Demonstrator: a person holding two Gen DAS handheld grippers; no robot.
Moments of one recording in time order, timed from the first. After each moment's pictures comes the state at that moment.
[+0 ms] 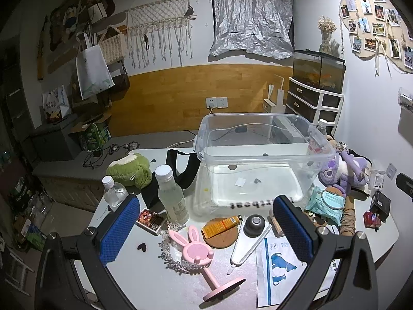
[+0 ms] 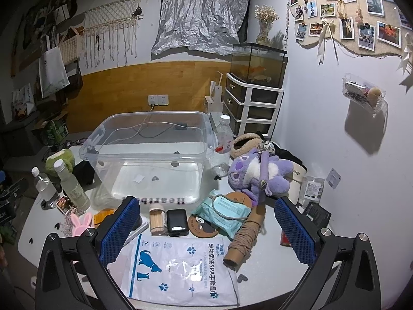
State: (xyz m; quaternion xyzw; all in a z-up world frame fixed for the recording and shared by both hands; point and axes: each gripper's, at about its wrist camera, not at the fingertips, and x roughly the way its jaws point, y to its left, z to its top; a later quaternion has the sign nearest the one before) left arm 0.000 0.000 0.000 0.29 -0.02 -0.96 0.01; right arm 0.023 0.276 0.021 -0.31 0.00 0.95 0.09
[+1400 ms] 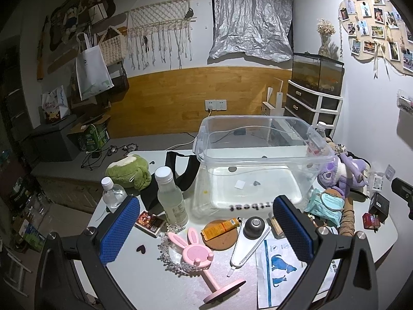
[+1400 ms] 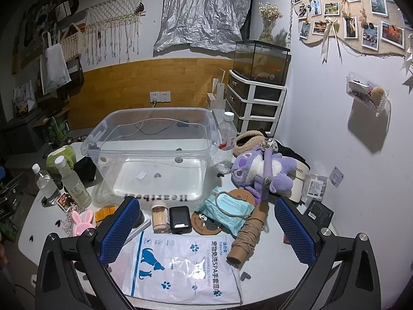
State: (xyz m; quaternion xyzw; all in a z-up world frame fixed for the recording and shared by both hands) left arm 0.004 -0.011 0.001 0.28 -0.02 -0.96 0.00; right arm 0.022 0.269 0.015 -0.31 0.00 0.95 0.09
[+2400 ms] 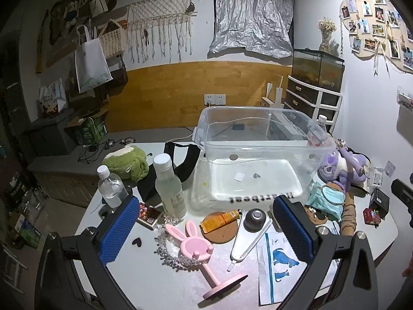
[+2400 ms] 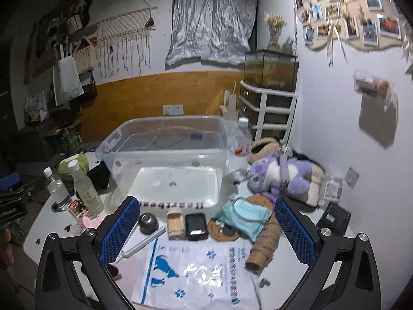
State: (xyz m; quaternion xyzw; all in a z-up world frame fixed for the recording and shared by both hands) left arm 0.004 -0.017 -0.024 0.29 -0.01 -0.96 -0.01; right arm 0.033 0.260 -0.009 -0.27 0.02 0.96 0.05
